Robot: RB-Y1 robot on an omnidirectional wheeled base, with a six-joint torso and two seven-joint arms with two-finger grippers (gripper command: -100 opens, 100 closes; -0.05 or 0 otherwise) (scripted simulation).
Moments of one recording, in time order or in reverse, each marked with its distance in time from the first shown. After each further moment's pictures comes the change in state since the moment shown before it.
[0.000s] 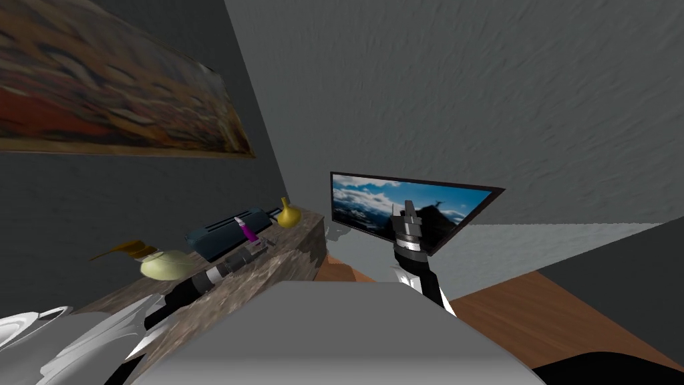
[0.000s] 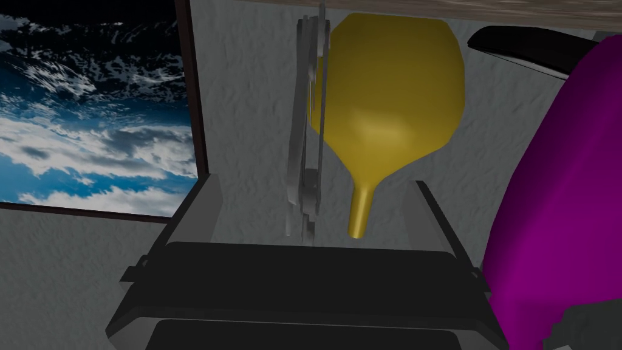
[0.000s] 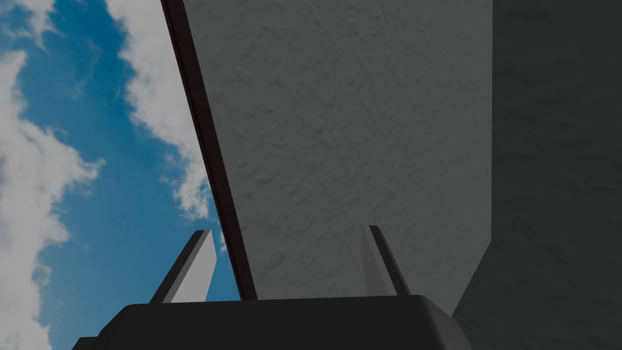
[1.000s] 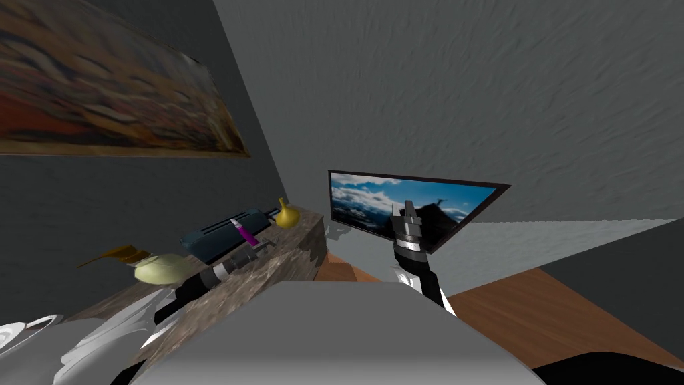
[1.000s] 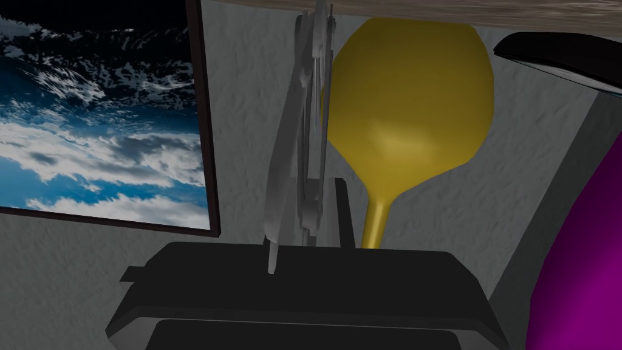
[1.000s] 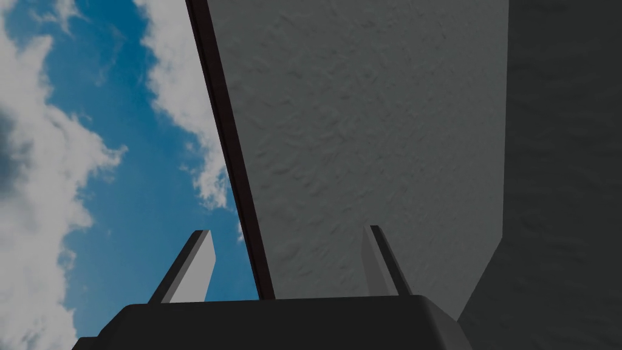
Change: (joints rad) left arm 0.016 -0.030 -0.004 -0.095 -0.018 0.038 0.043; right arm -0.001 0.000 0.000 0.000 0.000 0.000 0.000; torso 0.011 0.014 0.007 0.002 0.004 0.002
